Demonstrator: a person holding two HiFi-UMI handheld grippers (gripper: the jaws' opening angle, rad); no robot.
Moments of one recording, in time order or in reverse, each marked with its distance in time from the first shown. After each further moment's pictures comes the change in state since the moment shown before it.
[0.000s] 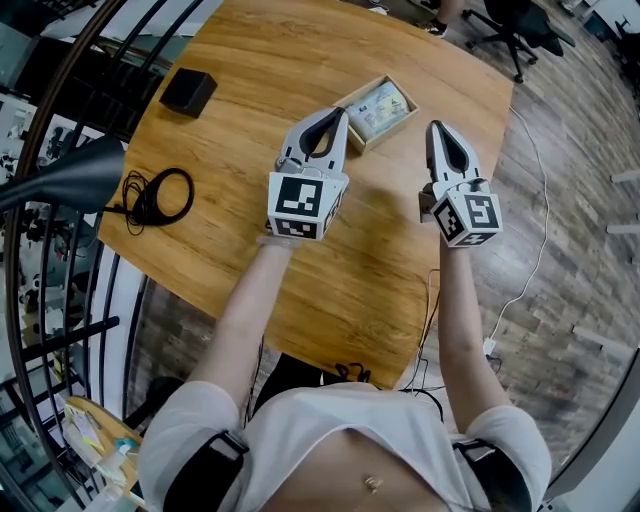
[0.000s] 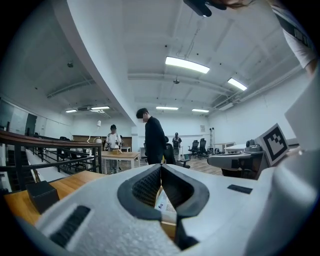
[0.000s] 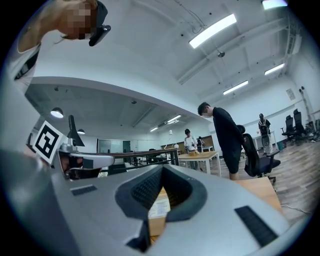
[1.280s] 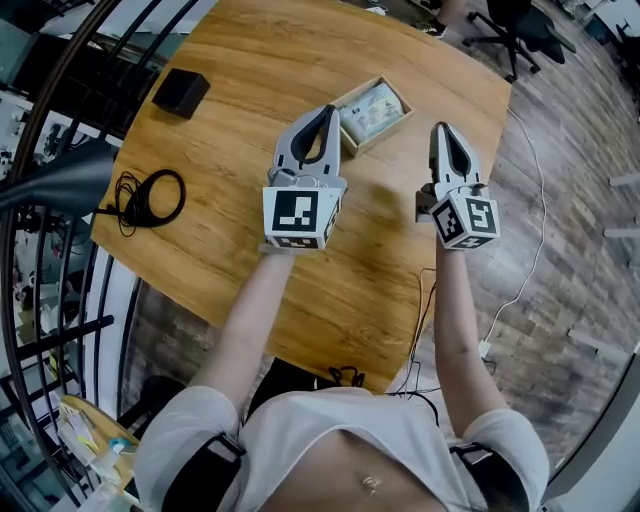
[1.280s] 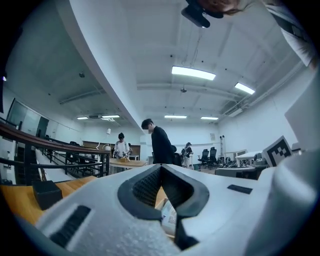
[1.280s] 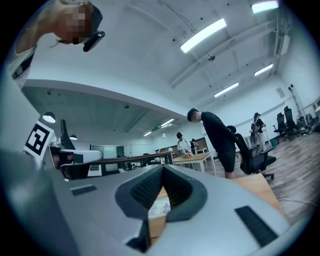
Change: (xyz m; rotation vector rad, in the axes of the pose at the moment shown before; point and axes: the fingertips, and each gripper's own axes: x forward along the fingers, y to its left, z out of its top) left arm -0.001 -0.003 0.022 -0.018 -0.114 0.115; right arm -0.007 -0.033 0.000 0.058 -0.052 -0.070
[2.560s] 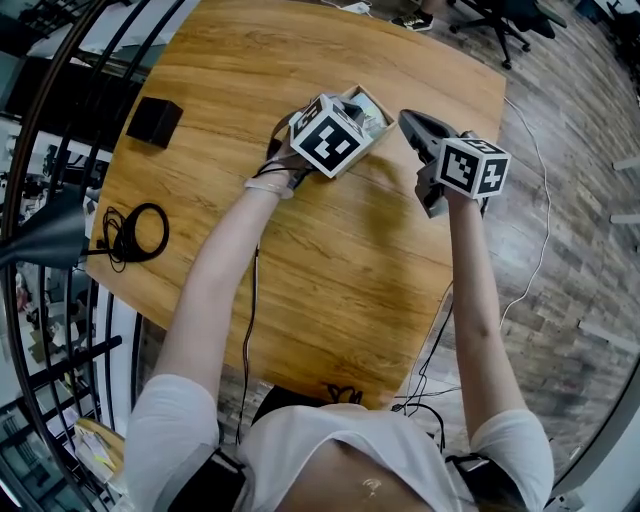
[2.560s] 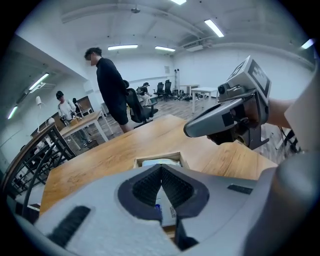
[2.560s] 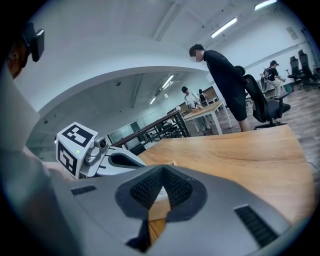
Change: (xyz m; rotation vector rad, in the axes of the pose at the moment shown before) left arm 0.125 -0.060 -0.157 0.304 0.808 -0.534; right arm 0.078 -0.031 -0.080 0.272 0.507 0.215
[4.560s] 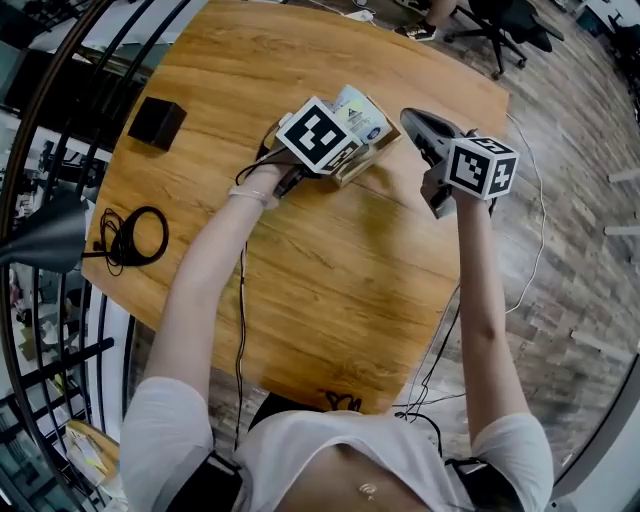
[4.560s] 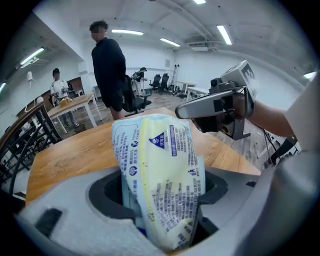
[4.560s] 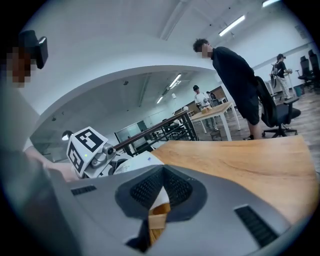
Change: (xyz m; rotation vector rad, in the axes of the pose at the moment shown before) left arm -0.024 0.003 -0.022 -0.092 0.088 -0.143; right arm 0.010 0.019 0.027 -0.049 0.004 0.073
